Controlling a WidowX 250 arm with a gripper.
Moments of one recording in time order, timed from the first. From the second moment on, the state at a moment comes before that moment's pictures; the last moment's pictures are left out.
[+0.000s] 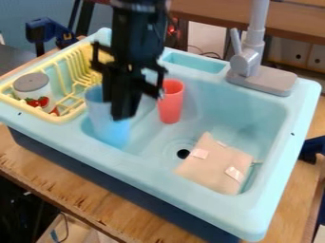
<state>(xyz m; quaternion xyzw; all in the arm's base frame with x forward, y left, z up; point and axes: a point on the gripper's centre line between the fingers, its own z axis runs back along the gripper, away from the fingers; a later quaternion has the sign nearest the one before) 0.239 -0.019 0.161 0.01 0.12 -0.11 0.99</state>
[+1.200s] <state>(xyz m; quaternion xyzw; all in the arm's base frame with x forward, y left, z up) 0.325 0.043 0.202 0.03 0.07 -0.13 0.99</state>
